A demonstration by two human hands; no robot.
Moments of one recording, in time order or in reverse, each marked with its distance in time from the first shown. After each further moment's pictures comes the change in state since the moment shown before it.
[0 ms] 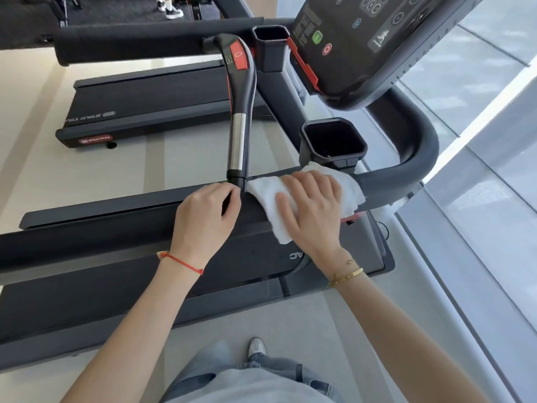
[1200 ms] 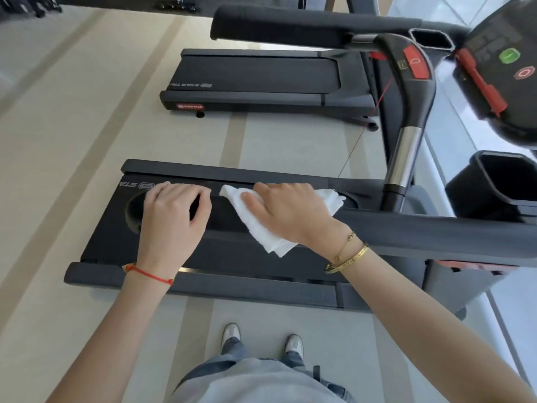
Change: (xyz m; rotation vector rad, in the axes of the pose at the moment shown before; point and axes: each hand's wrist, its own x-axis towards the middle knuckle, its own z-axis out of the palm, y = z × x) left_hand -0.088 -0.227 -0.146 0.248 0.175 -0.210; right_hand 0.073 -0.263 0.077 0.088 -0.613 -0.461
